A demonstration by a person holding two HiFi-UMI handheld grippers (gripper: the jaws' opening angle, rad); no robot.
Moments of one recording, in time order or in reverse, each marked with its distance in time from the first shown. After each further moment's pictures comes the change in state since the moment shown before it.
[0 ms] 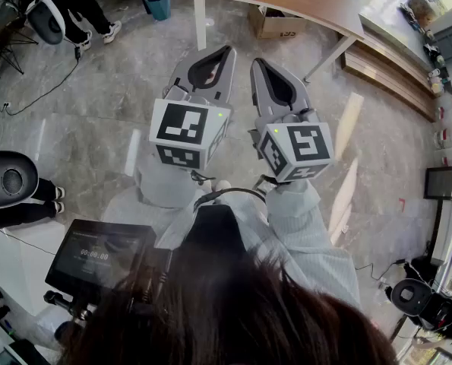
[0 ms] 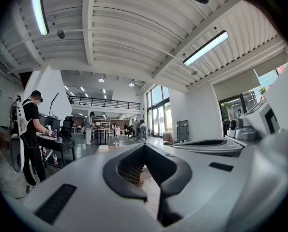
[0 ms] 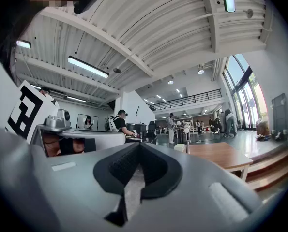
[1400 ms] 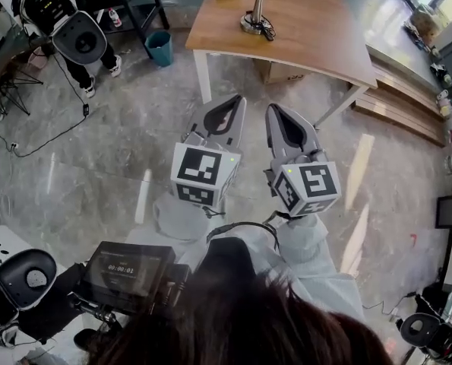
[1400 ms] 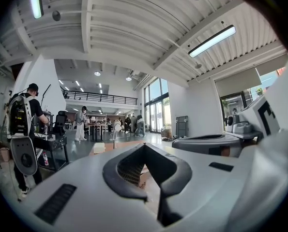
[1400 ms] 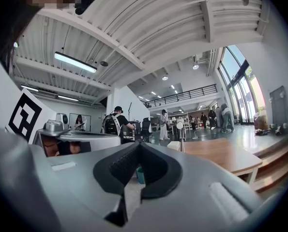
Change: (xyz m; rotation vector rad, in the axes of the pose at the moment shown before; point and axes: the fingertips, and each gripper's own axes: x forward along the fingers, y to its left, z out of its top) left arm 0.195 0.093 -0.030 -0.002 0.056 -0.047; right arm 0.166 -0.139 -0.025 0.043 0.030 -0.041
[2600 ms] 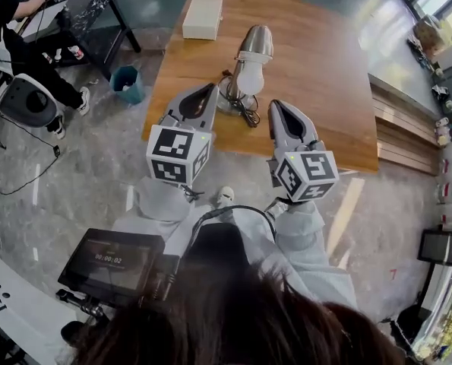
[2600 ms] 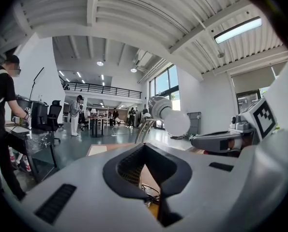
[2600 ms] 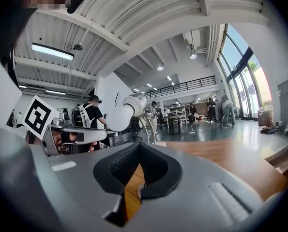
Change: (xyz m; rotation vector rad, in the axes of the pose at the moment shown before) left arm 0.487 0.255 -0.005 -0.037 0.067 0.003; right arm 0.409 -0.362 -0.014 0.026 0.085 -0.030
